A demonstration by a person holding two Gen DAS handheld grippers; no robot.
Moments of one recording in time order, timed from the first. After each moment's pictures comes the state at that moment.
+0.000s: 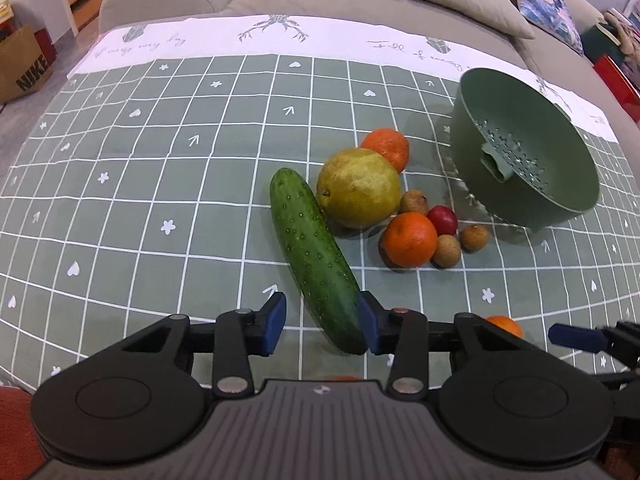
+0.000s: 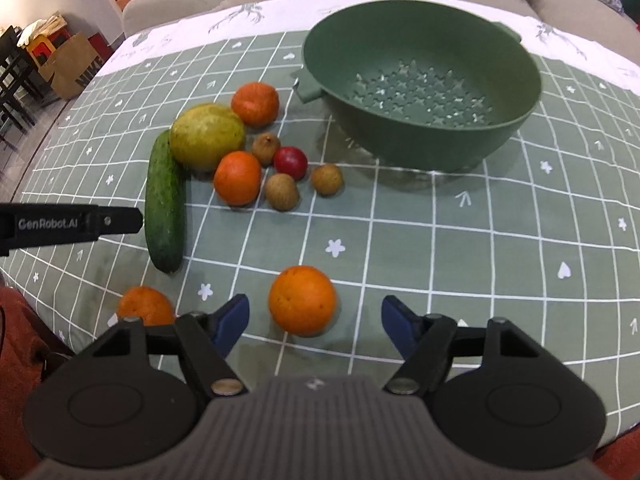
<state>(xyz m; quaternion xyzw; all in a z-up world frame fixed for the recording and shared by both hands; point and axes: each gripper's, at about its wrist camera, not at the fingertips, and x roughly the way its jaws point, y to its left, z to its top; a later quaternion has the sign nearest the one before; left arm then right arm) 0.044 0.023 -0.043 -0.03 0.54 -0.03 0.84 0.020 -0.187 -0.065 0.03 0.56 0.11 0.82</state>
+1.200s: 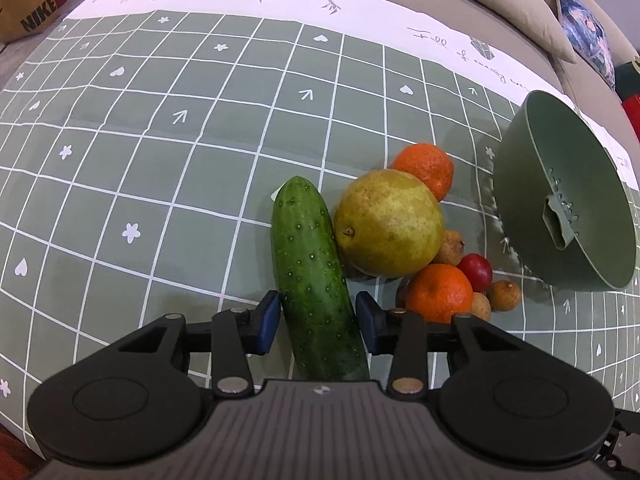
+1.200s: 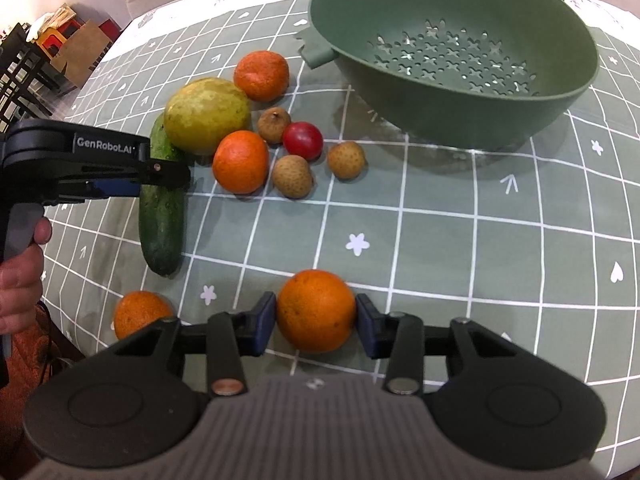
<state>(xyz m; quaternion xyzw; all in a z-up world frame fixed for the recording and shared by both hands) 0.097 0.038 -0.080 -0.10 0.57 -0.01 0.81 0.047 -0.184 -0.095 0.06 0.59 0.15 0.79</state>
